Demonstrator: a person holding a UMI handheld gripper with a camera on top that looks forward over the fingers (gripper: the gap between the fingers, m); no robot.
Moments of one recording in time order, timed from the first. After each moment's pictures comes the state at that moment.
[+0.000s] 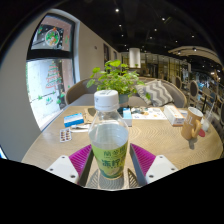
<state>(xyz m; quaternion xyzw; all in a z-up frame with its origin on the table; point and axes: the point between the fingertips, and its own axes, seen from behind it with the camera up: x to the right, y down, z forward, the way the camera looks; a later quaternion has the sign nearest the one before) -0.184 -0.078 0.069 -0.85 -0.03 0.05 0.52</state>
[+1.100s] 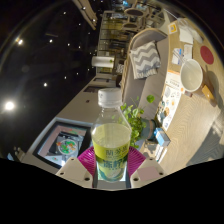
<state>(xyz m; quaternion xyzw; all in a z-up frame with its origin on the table) -0.054 0.014 0.287 -0.63 0.34 0.57 0.40</state>
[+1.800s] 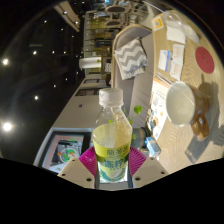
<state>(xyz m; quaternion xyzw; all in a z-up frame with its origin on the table) 0.039 0.049 0.250 -0.62 0.39 0.59 0.33</state>
